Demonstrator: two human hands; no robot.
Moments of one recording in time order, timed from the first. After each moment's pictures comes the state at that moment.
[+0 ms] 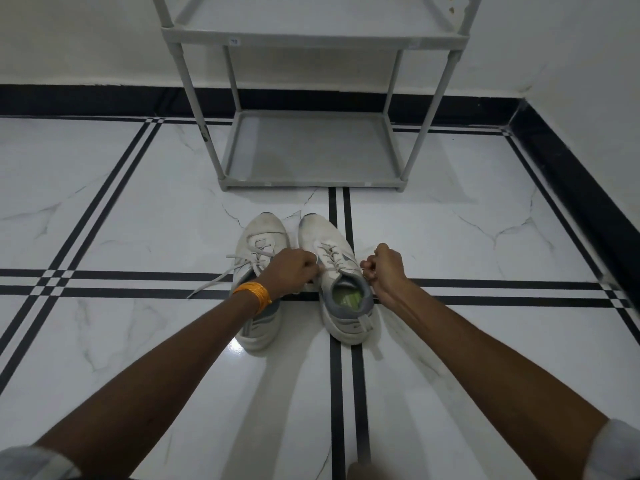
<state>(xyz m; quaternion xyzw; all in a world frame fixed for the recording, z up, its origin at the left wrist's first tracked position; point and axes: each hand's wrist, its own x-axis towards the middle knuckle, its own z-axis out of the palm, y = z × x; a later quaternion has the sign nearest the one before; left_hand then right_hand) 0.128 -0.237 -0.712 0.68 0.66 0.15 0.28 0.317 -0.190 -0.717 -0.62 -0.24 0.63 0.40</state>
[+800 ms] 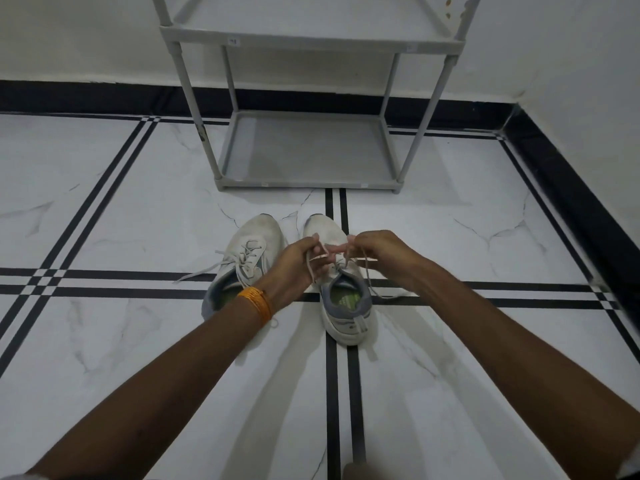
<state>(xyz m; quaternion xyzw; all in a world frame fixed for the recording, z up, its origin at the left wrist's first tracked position) 0.155 -0.235 -0.696 0.18 0.46 0.50 0.72 0.335 -0.177 -0.671 -0.50 -0.52 0.66 0.21</state>
